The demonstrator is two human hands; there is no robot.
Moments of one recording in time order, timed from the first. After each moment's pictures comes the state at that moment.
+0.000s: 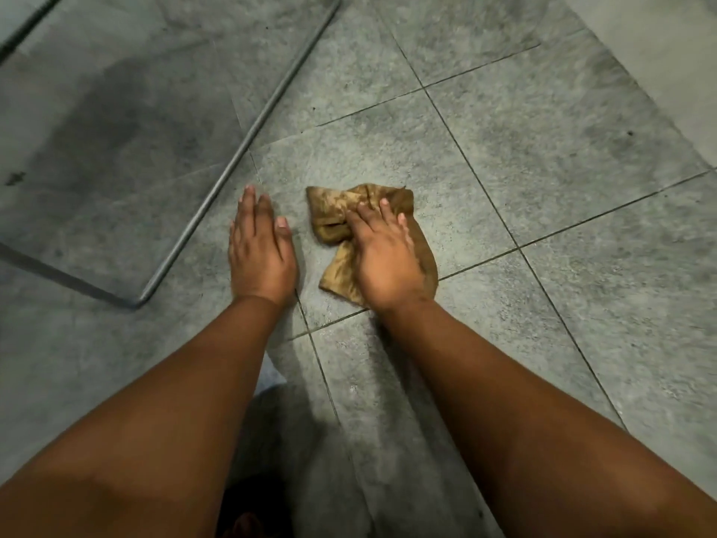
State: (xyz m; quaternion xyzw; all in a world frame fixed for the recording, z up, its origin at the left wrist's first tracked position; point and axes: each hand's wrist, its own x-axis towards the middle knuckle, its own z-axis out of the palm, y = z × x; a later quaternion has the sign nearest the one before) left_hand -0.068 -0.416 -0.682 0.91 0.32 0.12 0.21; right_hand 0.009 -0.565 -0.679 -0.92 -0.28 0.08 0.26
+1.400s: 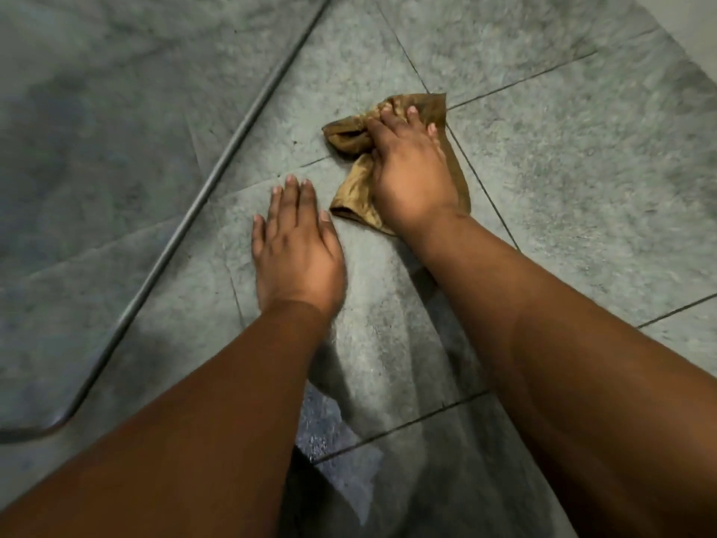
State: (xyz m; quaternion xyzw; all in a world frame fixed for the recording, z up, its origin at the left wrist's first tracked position) left_hand 0.065 -0.419 -0.703 0.93 0.33 0.07 0.13; right_hand 0.210 -0.493 -0.697 -0.92 -0.29 0.03 0.24
